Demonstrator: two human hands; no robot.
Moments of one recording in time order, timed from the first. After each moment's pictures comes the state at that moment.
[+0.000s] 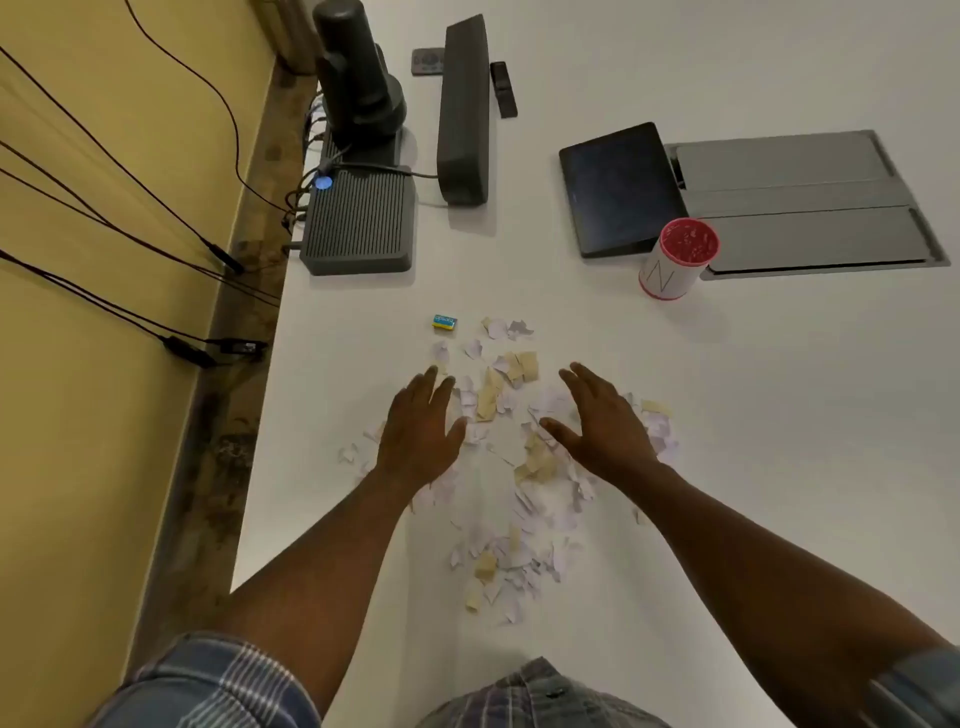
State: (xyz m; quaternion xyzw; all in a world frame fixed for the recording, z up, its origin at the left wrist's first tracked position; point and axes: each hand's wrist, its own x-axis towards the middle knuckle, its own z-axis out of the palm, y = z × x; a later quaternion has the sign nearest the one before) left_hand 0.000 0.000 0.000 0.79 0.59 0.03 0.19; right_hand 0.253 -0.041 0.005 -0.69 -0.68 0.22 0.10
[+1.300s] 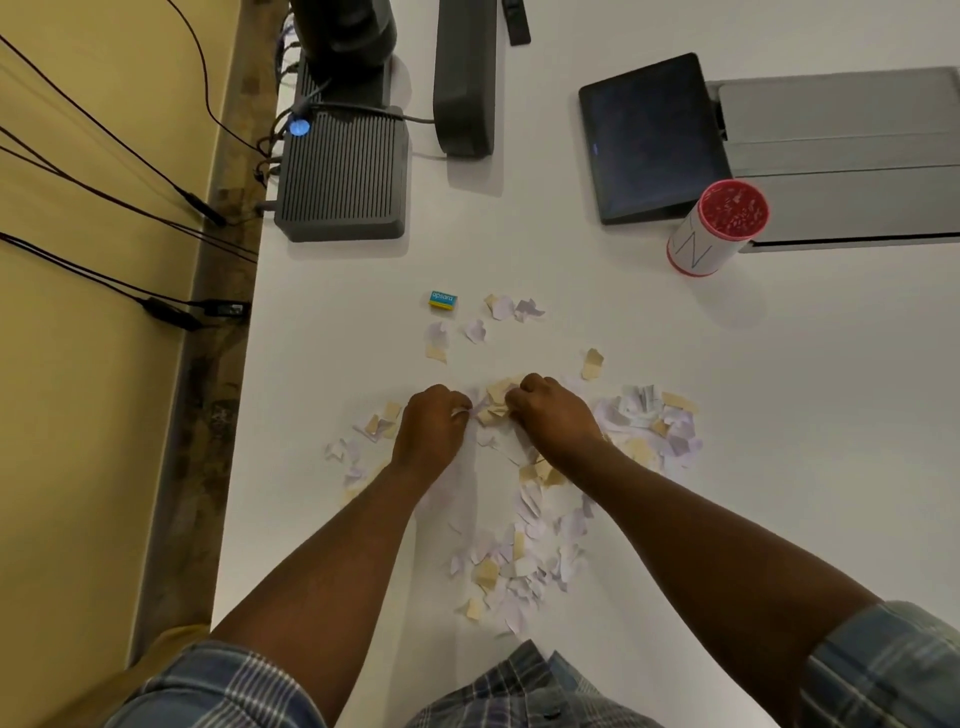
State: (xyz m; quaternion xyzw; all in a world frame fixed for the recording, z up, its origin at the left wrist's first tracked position) left_hand 0.016 0.020 -0.032 0.72 0.61 0.13 0.30; right_hand 0.197 0.002 -0.023 -0.59 -0.78 0.20 0.00
